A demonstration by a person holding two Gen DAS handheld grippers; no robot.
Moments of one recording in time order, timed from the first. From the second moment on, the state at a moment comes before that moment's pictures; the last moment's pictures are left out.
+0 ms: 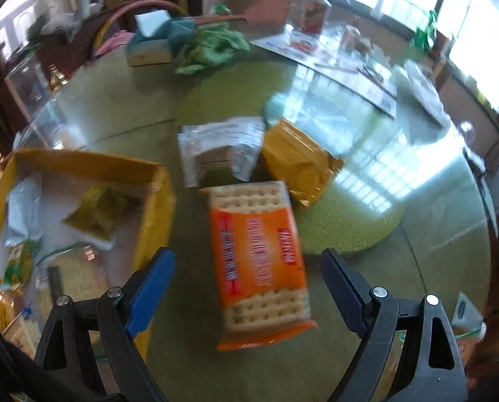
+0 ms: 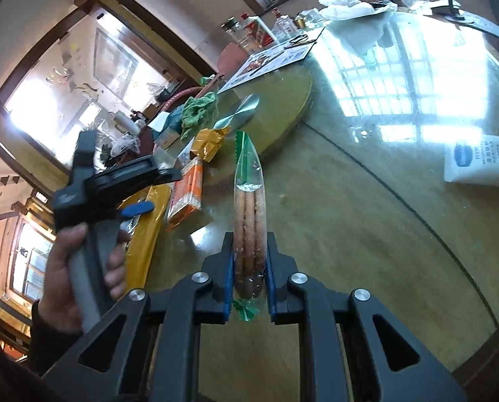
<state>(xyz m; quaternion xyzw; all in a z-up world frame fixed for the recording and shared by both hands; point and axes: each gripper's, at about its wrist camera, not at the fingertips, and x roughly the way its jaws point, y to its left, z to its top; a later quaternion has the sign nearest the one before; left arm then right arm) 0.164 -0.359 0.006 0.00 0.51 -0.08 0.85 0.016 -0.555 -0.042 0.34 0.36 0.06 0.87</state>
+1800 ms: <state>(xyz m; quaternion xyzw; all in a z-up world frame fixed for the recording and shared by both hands) 0.023 -0.087 0.064 -0.14 0.38 -0.06 0.91 0.116 -0.347 0.017 0.27 0.40 0.23 0.84</state>
